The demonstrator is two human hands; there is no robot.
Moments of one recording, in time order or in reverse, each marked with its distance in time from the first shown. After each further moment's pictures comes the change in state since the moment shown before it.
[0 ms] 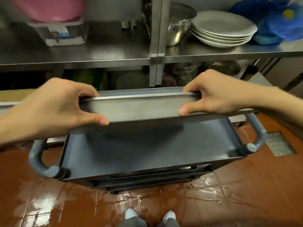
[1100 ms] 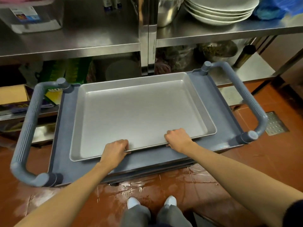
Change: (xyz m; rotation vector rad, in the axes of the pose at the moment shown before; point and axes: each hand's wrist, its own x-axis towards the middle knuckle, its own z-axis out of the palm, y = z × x) left_hand 0.034 -0.063 0.332 0.063 -0.210 -0.166; right_hand 0.056 0.108 0.296 -0.394 -0.252 0.224
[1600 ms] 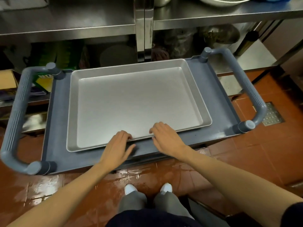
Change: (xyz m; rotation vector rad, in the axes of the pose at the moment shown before) left_hand -0.033 0.024 0.015 -0.188 0.178 0.247; right_hand -0.028 -0.042 0.010 0.310 0.358 -0.101
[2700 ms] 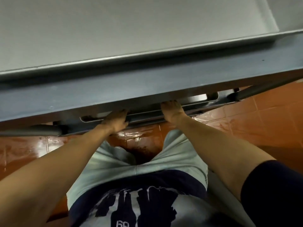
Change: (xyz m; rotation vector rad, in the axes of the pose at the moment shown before) left_hand -0.020 -0.140 0.288 0.025 -0.626 -0.317; right_hand -0.004 0.062 0.344 -0.161 -0.427 0.355
